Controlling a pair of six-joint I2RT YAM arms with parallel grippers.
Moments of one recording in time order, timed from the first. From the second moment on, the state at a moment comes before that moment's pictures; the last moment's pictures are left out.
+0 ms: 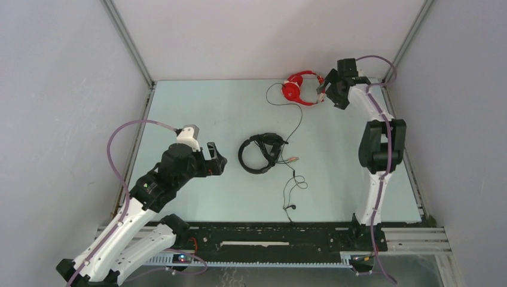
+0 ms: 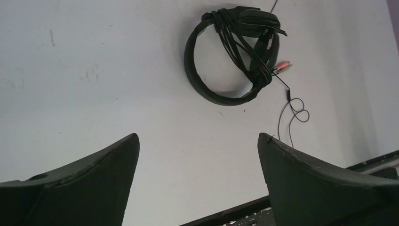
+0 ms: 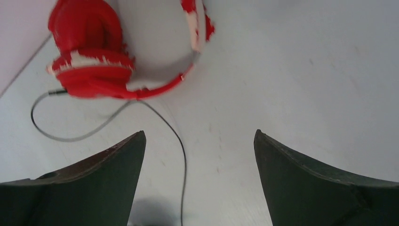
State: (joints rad) left arm -0.59 0.68 0.78 -0.64 -0.16 -0.51; right arm 0.06 2.02 1.77 -0.59 0.07 0.68
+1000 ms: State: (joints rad) left arm -0.59 0.67 0.78 -0.72 -0.26 -0.52; right arm 0.07 2.65 2.42 -0.67 0.14 0.75
